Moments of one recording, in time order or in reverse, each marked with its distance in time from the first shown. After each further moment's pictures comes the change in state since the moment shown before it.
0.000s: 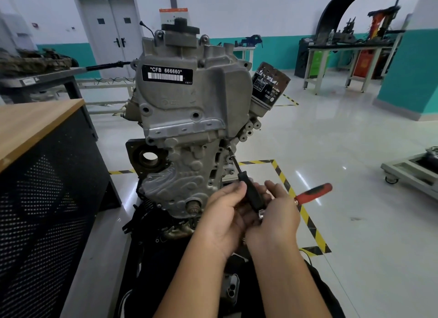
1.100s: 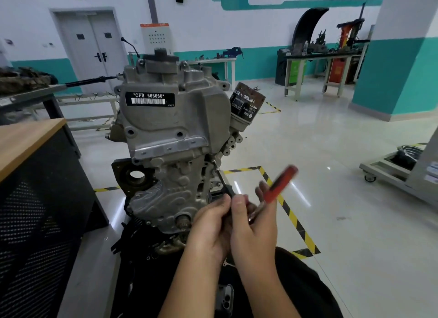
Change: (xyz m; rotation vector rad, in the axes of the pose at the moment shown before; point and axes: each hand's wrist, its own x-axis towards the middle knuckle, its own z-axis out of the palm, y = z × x) left_hand 0.002 0.003 0.002 0.068 0.077 -0.086; right_hand -0.024 0.003 -0.025 -0.740 -0.326 -0.792
